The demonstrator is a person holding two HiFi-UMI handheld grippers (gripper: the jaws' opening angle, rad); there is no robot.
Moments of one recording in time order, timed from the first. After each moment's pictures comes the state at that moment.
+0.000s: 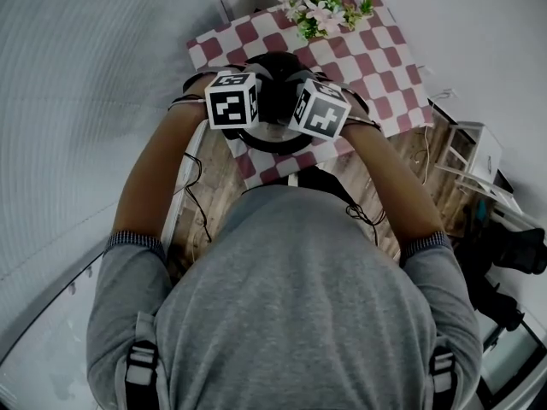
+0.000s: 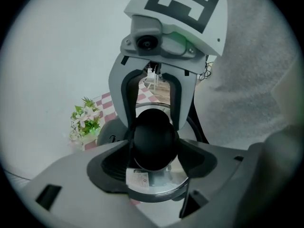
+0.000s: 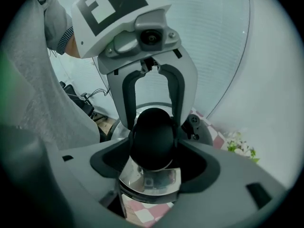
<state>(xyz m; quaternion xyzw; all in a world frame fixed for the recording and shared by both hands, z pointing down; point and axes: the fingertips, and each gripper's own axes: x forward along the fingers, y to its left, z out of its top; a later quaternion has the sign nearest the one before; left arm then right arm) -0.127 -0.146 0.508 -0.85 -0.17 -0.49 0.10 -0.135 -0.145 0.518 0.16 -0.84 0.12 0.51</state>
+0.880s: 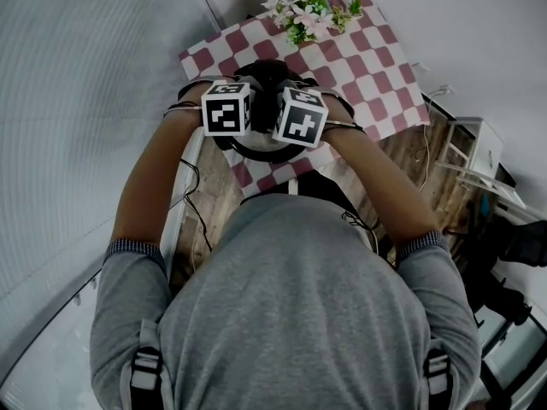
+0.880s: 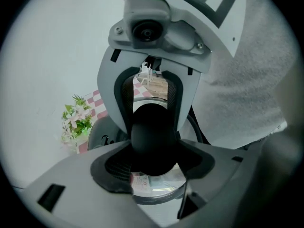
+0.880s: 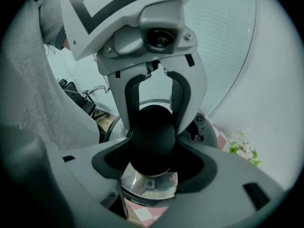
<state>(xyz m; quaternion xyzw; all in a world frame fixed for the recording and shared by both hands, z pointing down) -0.126 -0.142 0.522 -0.83 -0.21 -0.51 0.10 -0.140 -0.146 0.525 0.14 -0.83 0.12 0.52</state>
